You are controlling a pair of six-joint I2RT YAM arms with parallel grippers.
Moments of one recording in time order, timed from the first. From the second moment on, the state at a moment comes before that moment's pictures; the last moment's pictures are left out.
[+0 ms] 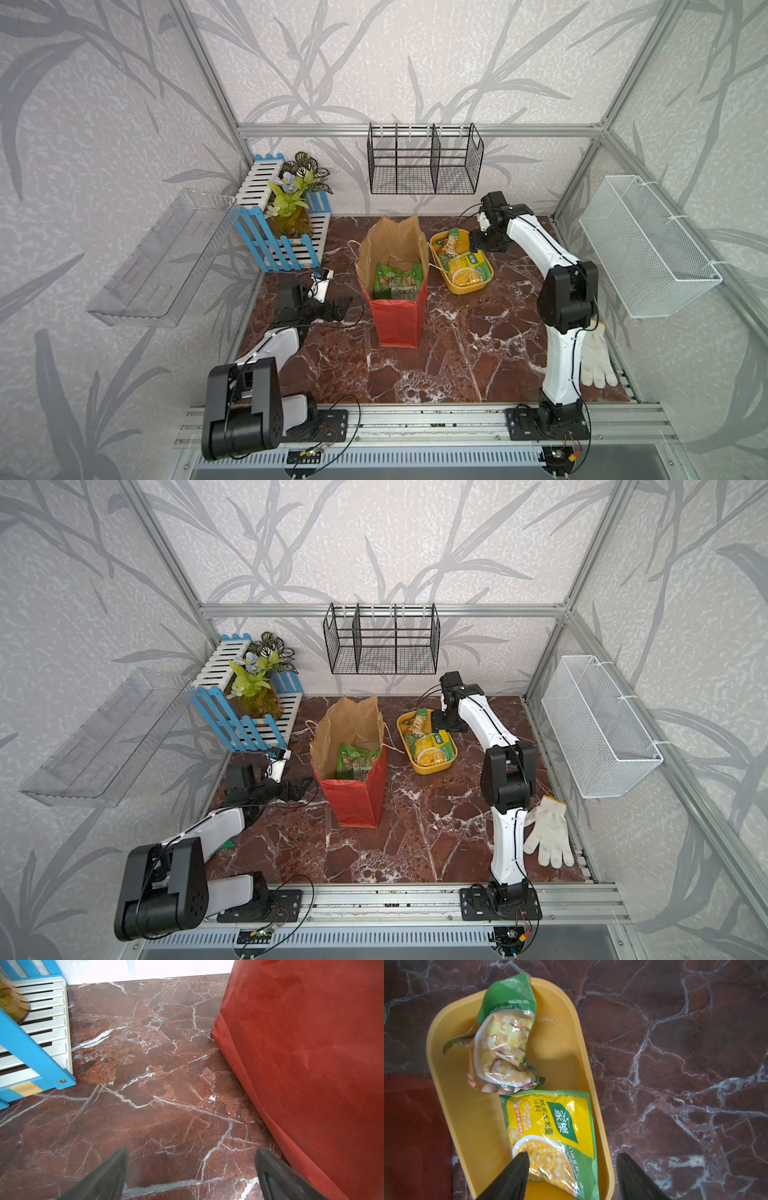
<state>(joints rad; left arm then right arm) 0.17 1.27 0.44 0.19 0.59 0.25 0.21 2.14 1.97 -1.03 -0.02 0.18</state>
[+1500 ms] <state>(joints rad) 0.17 1.27 0.44 0.19 0.58 0.25 0.22 2.09 1.86 -0.97 -0.16 0.17</state>
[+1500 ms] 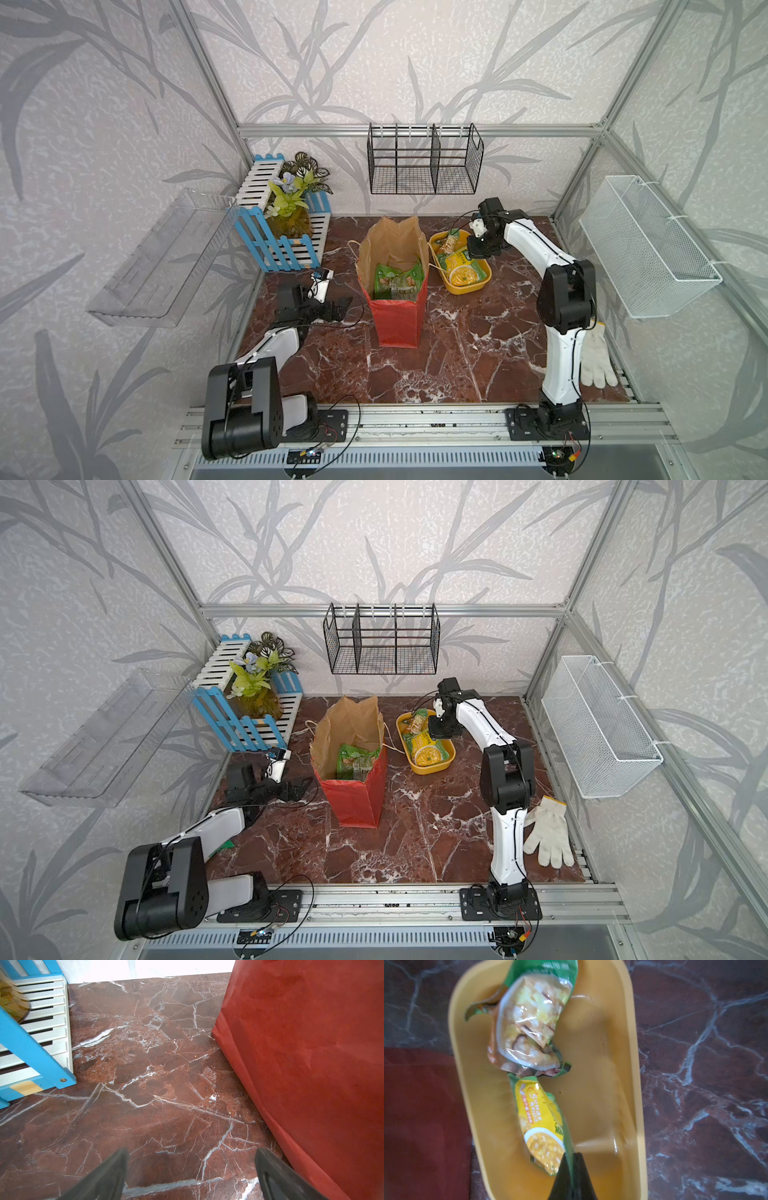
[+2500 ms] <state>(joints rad) 0.17 1.27 0.44 0.19 0.59 0.25 0.56 1.37 1.74 -0.71 -0.18 0.42</state>
